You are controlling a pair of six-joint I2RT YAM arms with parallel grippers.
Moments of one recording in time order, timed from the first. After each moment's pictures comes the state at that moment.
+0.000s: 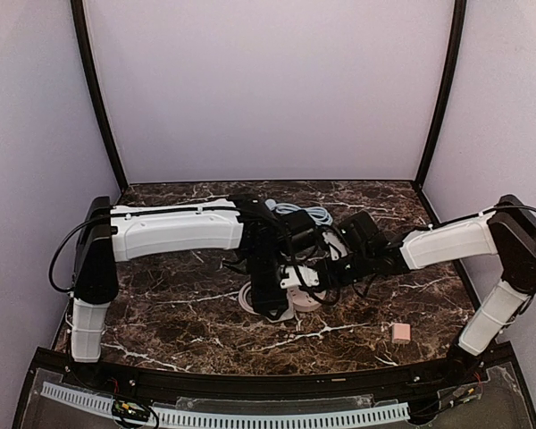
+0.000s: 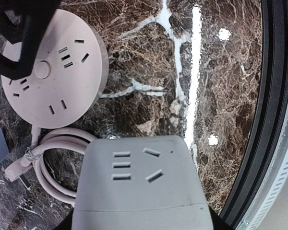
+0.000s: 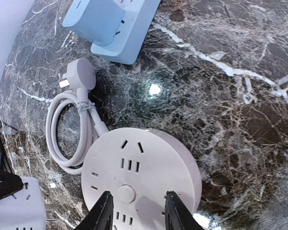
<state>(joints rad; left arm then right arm) -1.12 2.12 1.88 -1.22 0.07 0.38 0.75 1.62 0.81 -0.05 -0.28 0.48</state>
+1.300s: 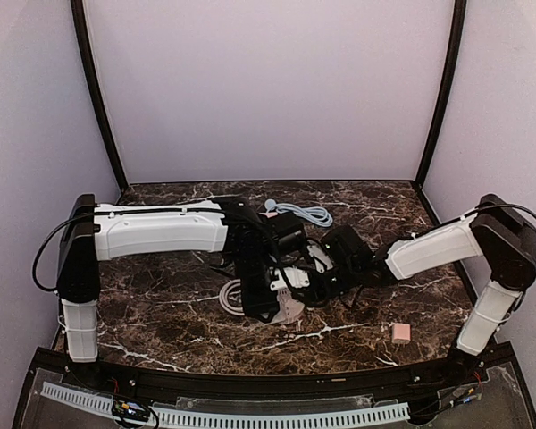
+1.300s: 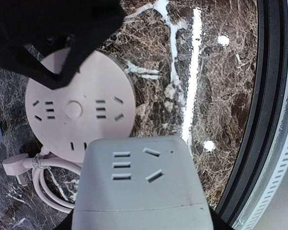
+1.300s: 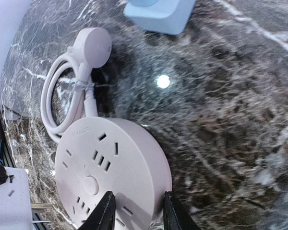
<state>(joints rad) -1.12 2.01 1.73 -1.15 0.08 0.33 0.84 1.71 0.81 0.03 -0.28 0.51</state>
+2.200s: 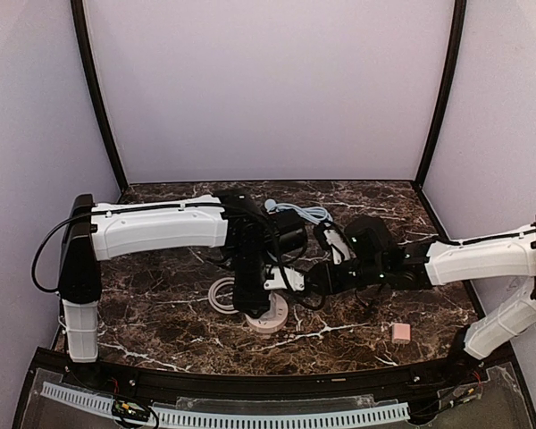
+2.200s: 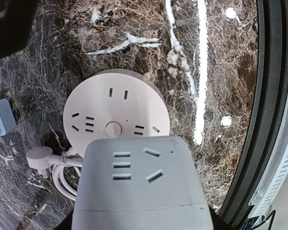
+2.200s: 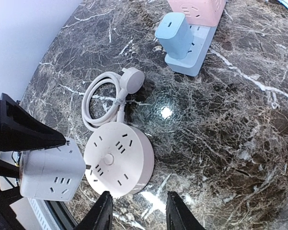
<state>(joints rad) -1.13 2.02 1.80 -1.30 -0.01 0.46 0.91 1.40 0.73 -0.01 -0.17 0.54</state>
